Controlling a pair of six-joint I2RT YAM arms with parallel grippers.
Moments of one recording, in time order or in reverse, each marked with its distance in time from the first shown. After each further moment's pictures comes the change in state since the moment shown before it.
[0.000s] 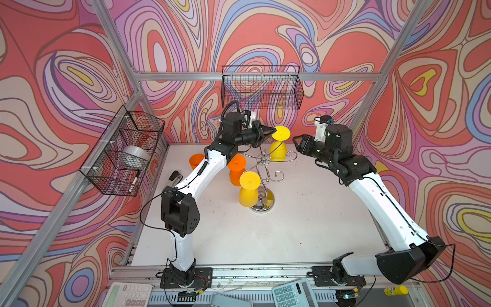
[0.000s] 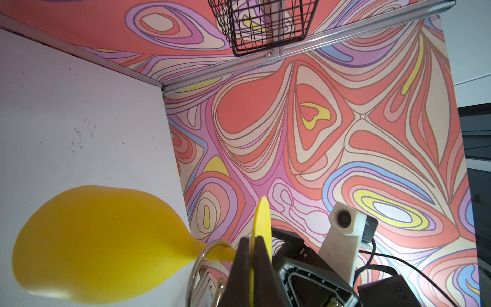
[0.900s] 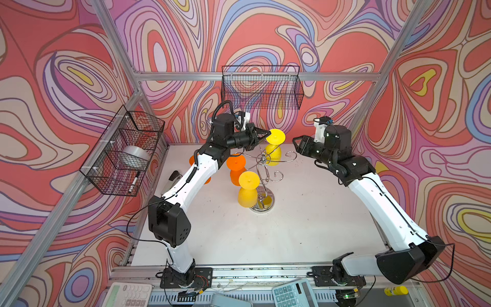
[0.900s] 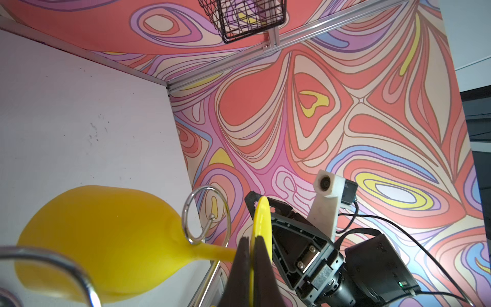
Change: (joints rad) left arm 0.039 -0.149 -0.114 -0.086 0.008 0.106; right arm 0.000 0.000 -0.013 0.002 -0.001 0.001
